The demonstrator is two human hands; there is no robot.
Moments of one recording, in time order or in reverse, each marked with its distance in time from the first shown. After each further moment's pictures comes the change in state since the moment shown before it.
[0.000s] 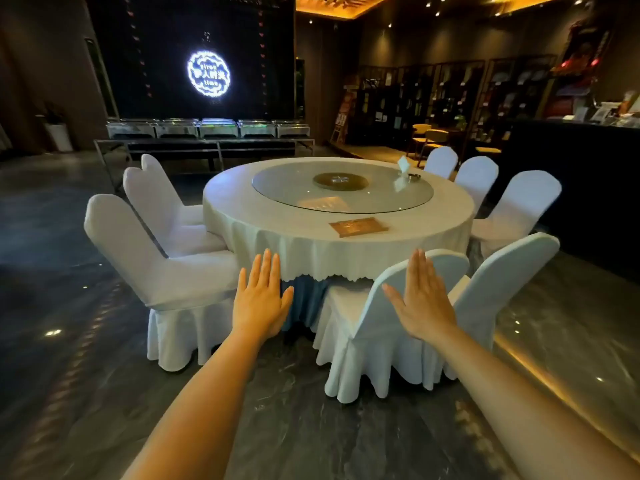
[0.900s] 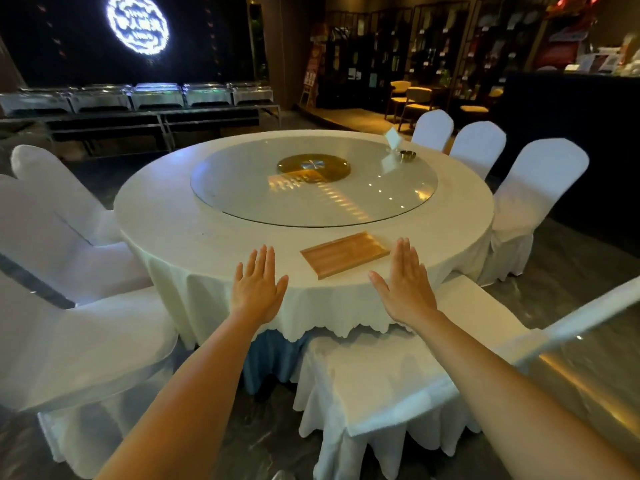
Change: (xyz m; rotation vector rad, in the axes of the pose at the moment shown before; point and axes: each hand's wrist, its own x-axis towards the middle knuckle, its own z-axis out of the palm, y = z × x) left_hand 0.466 0.018 0.228 0.053 -0.229 0.073; right_hand 0.468 0.076 0.128 0.039 -0.087 0.107
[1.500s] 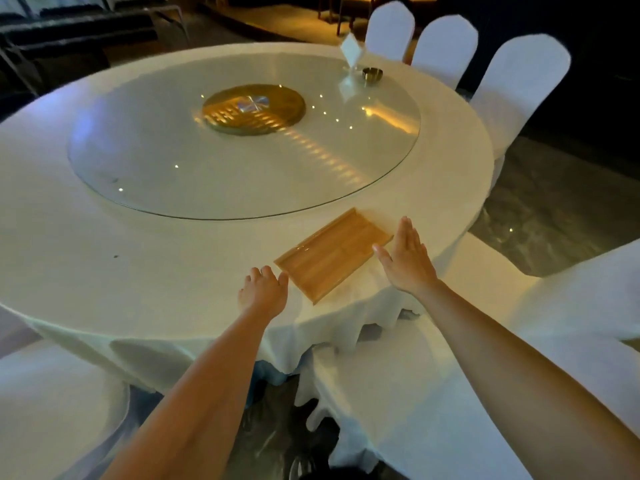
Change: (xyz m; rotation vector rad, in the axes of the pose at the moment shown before) left_hand 0.248 -0.001 0.130 -0.182 -0.395 -0.089; right_hand 0.238 0.037 0.089 0.085 -0.124 0.362
